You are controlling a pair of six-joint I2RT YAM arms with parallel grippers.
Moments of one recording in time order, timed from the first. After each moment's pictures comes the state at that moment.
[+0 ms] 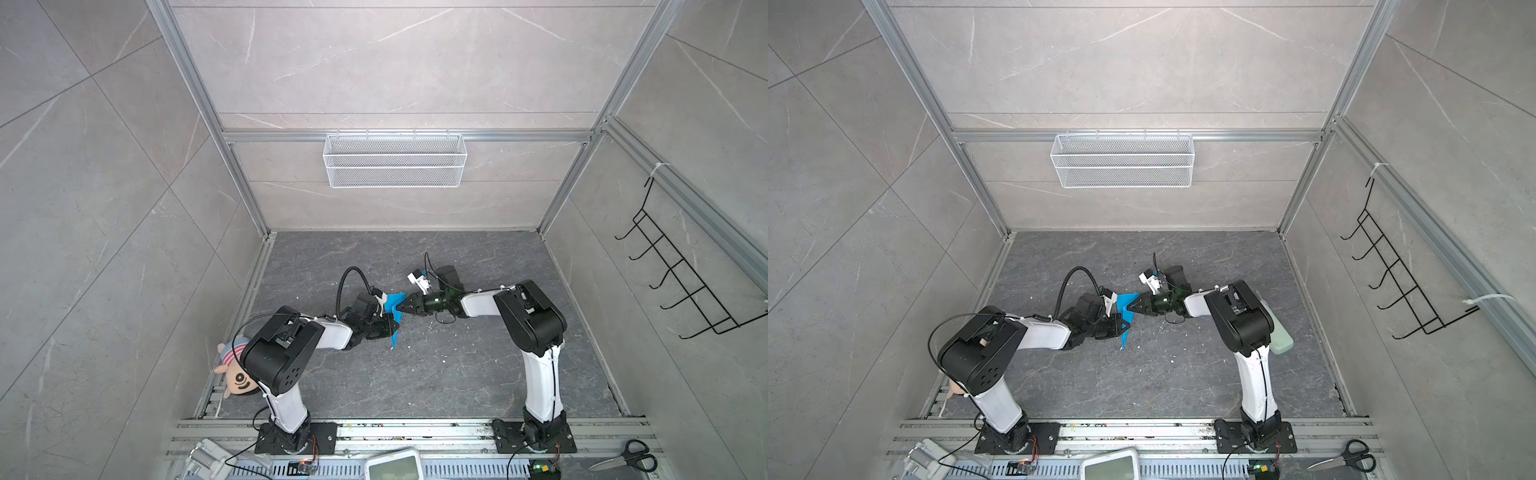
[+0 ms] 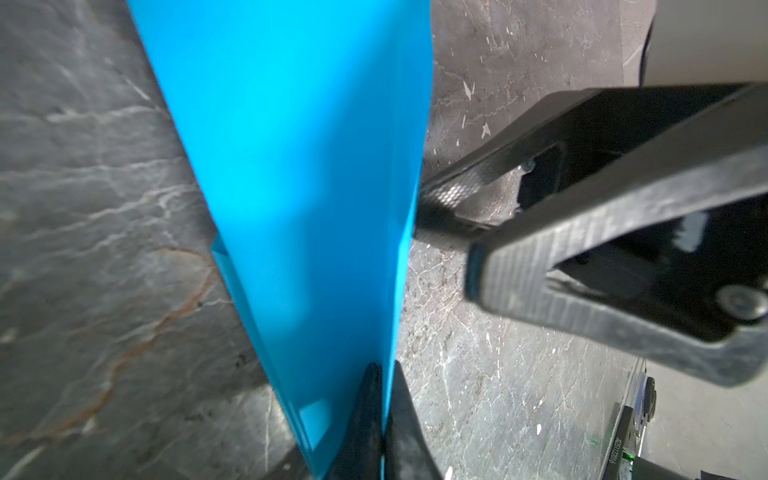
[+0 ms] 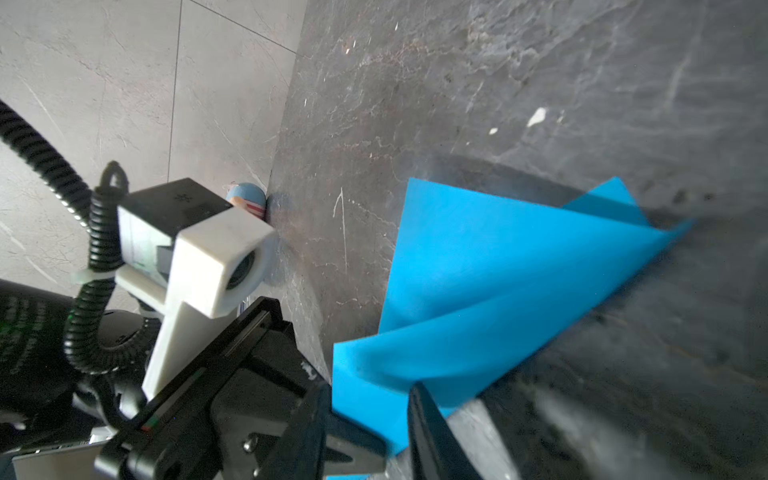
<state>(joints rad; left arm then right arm) -0.58 1.75 0.69 0.29 0.37 -0.67 0.47 2.13 1.13 0.30 -0.93 0.55</state>
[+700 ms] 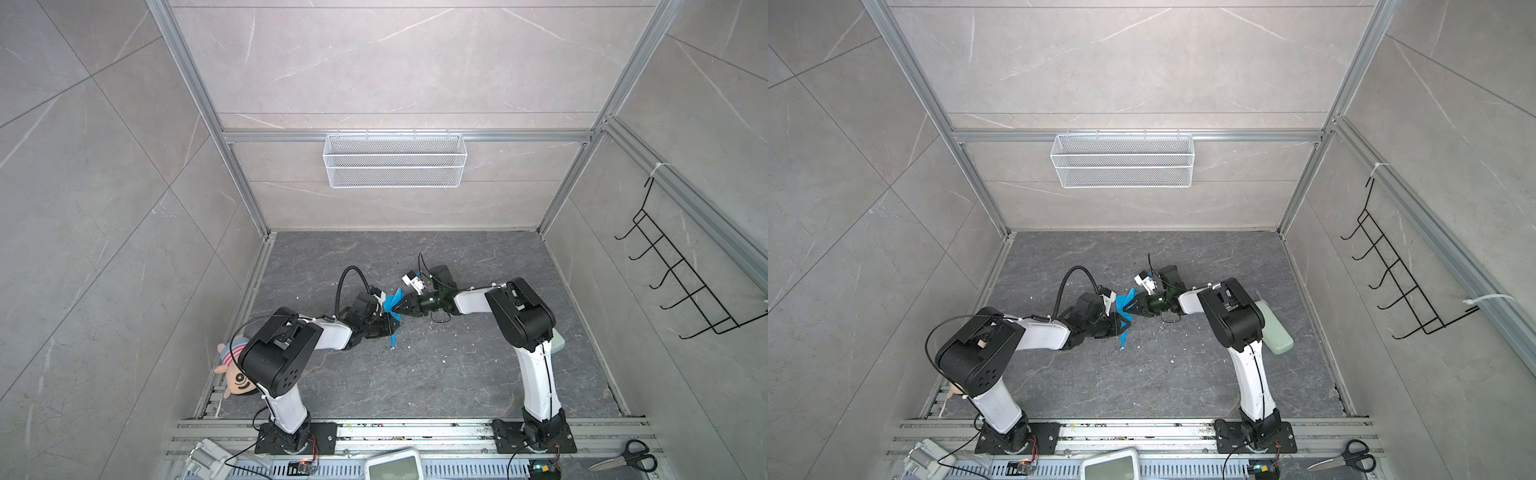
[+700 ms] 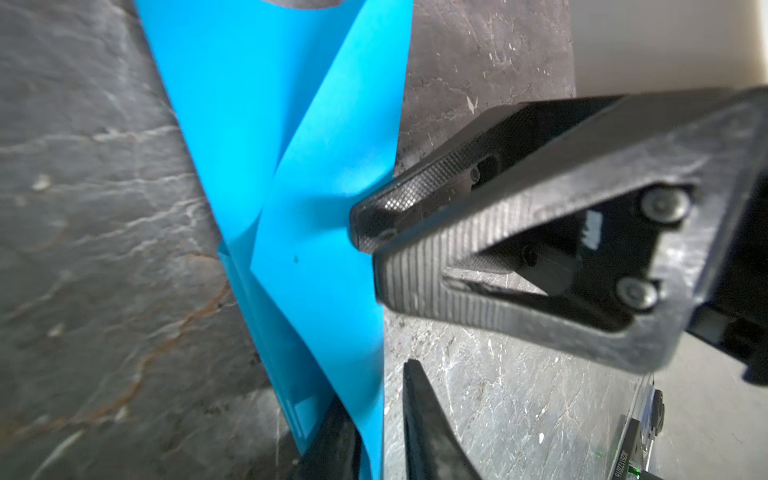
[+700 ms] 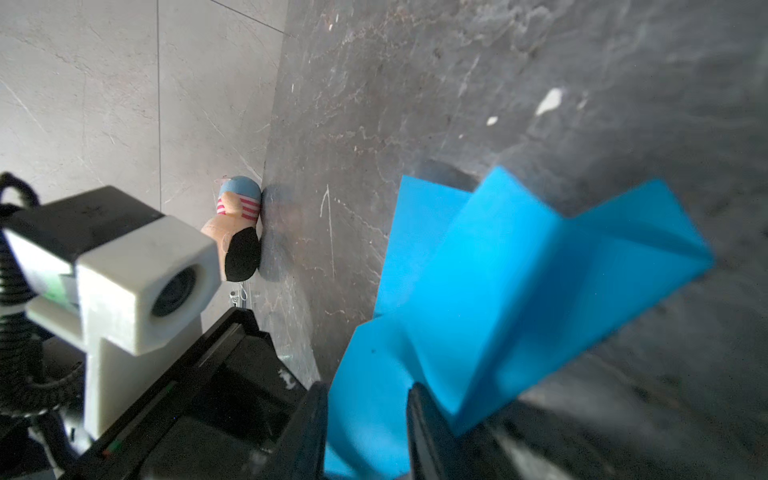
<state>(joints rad) -0.58 1.73 0.69 0.27 0.35 -0.68 0.48 2.21 1.22 0.22 -0.95 0.55</state>
